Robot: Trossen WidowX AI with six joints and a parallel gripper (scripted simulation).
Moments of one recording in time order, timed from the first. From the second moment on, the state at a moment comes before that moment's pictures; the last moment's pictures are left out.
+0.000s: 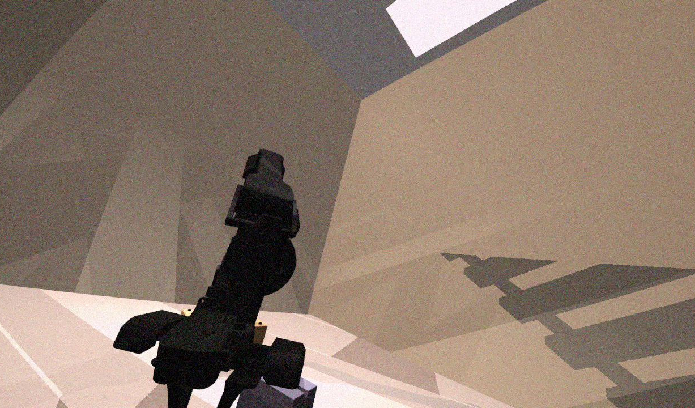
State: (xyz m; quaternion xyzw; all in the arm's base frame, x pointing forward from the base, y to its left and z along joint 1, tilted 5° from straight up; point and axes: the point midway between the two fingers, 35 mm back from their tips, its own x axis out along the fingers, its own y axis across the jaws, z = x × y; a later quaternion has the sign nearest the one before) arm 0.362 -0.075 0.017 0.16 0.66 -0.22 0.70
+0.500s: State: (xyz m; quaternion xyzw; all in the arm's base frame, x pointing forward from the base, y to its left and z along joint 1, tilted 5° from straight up) arm 0.362 -0.078 -0.007 0.16 0.66 -0.22 0.70
